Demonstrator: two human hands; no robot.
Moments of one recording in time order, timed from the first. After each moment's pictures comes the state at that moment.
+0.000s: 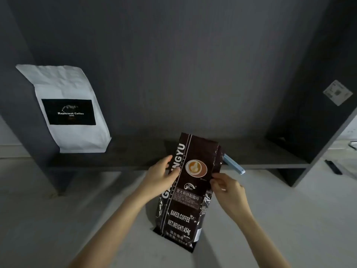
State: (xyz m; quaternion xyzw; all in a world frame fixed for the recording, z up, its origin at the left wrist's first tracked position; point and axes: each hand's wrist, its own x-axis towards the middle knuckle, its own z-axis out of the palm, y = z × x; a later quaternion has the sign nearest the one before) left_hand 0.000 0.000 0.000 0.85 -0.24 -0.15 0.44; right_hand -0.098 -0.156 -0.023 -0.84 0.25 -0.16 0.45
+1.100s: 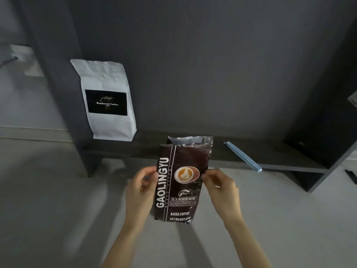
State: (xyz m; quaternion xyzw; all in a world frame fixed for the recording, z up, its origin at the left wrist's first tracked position) left_hand -0.059 0.080 -0.015 0.74 -0.07 0.08 0.66; right_hand -0.102 -0.084 -0.016 -0.80 0.18 -0.22 0.53
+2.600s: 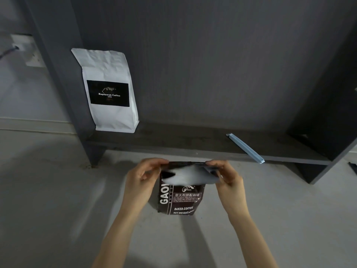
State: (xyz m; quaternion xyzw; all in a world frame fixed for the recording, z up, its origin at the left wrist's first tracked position) left_hand -0.059 0.092 -0.015 0.73 -0.14 0.05 0.66; right_hand -0.112 -0.089 -0.022 -0.75 0.07 -0.23 0.61
